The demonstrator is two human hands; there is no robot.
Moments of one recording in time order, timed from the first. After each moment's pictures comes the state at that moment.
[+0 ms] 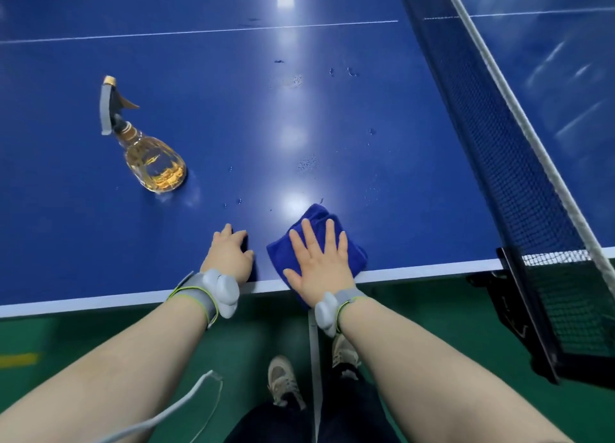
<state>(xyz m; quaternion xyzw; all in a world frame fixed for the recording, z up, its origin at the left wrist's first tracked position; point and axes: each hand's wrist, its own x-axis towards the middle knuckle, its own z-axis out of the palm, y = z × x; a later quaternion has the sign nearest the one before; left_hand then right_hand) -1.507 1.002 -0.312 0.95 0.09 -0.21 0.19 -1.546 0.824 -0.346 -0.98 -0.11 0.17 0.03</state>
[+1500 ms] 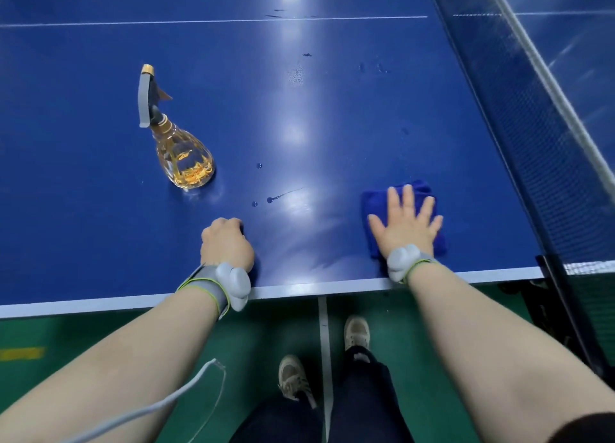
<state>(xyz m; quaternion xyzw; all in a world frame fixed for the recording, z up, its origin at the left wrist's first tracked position) -1.488 1.053 -0.311 0.97 0.16 -0.13 0.14 -1.484 0.759 -0.350 -0.97 0.17 0.14 0.06</state>
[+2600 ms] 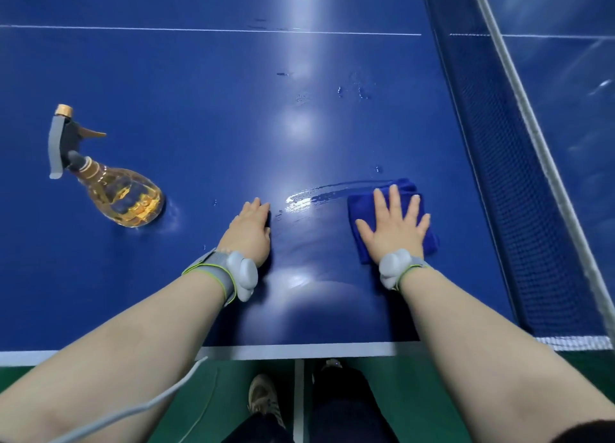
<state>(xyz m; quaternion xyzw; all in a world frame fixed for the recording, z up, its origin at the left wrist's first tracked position) -1.380 0.942 -0.315 0.96 0.02 -0.21 0.21 -1.384 0.681 -0.350 -0.98 0.10 0.14 0.05</state>
